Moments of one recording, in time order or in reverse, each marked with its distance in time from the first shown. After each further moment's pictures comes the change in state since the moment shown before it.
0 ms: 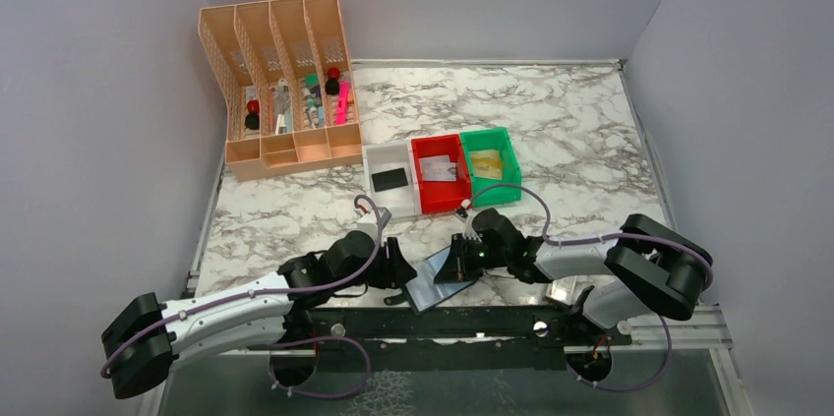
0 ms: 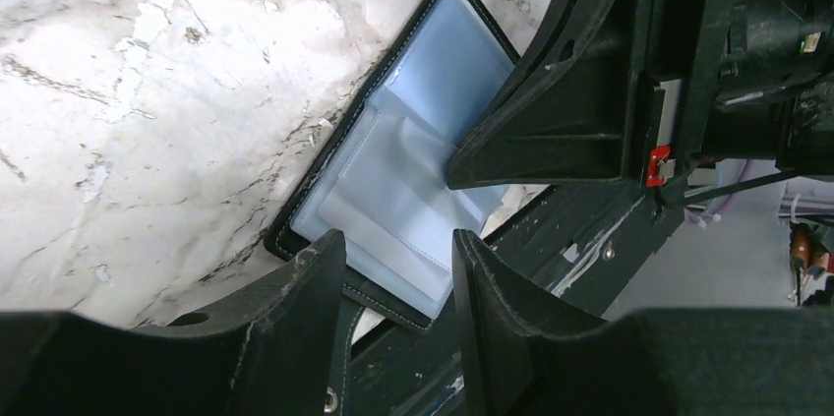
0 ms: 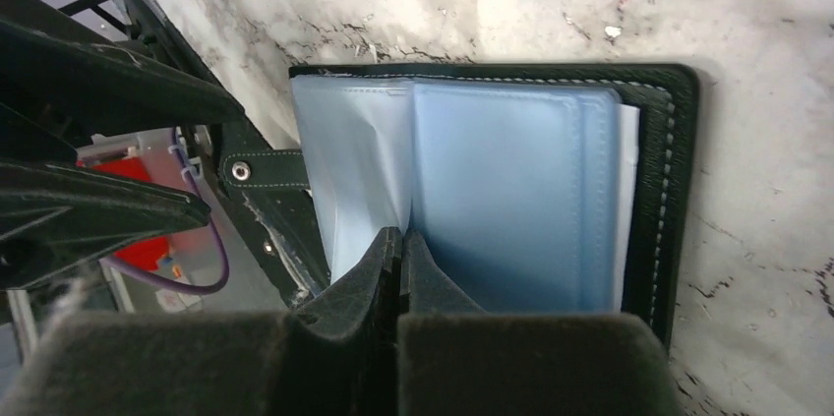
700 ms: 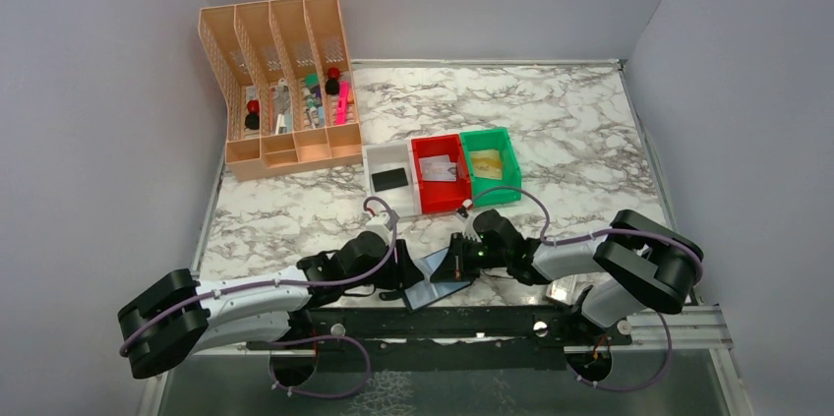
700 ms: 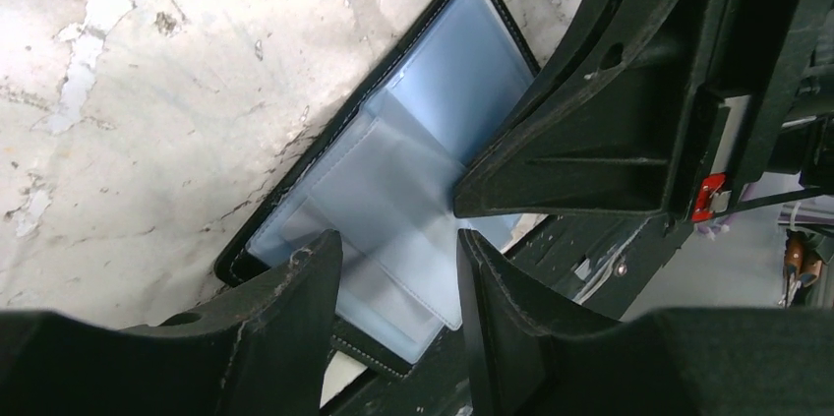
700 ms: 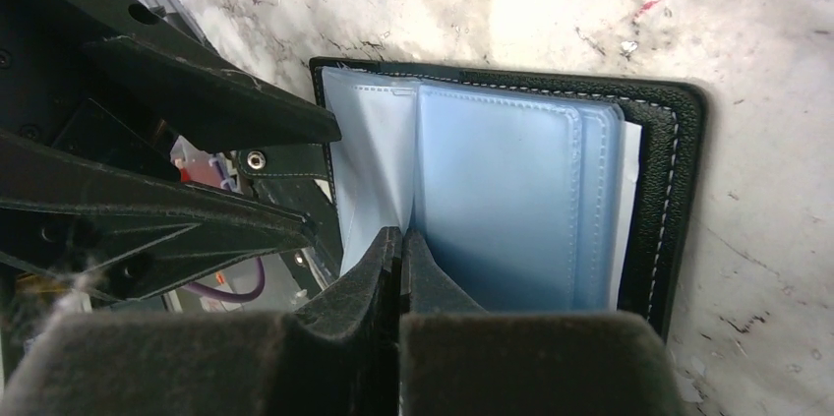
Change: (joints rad) left arm -0.001 0.208 -0.045 0.204 0.045 -0.054; right arm -0.008 0.064 -0.034 0.153 -0.032 0.108
